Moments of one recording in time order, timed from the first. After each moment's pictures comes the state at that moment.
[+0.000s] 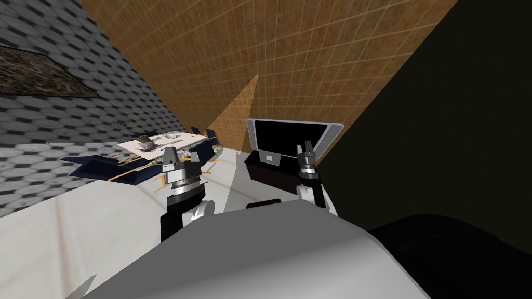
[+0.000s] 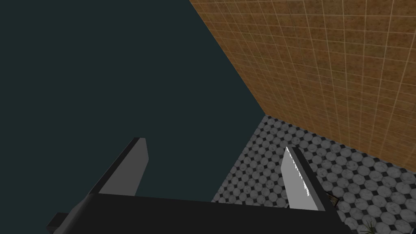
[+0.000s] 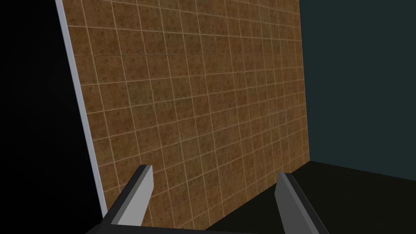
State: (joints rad) left arm 0.53 -0.02 0.07 -2.37 0.07 -0.46 -0.08; right arm 0.48 -0.03 -0.02 -2.23 0.04 -0.51 -0.08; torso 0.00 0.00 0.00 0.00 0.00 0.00
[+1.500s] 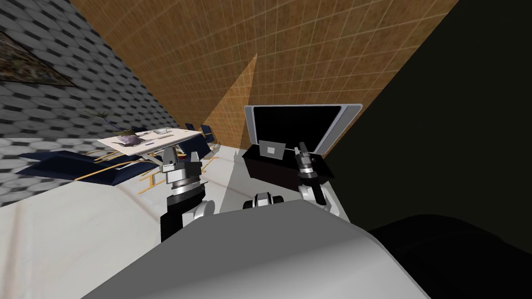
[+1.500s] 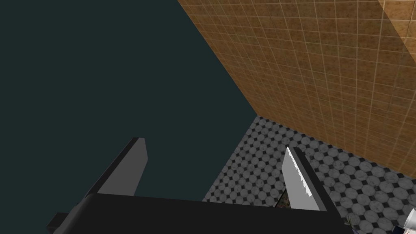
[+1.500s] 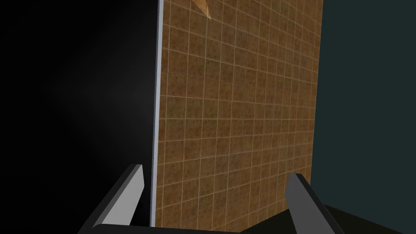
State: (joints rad) left arm 0.53 -0.02 0.07 -2.37 0.07 -0.46 -0.08; right arm 0.46 -0.12 -0.03 -2.19 0.11 -0.47 -0.03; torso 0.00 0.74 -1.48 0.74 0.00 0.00
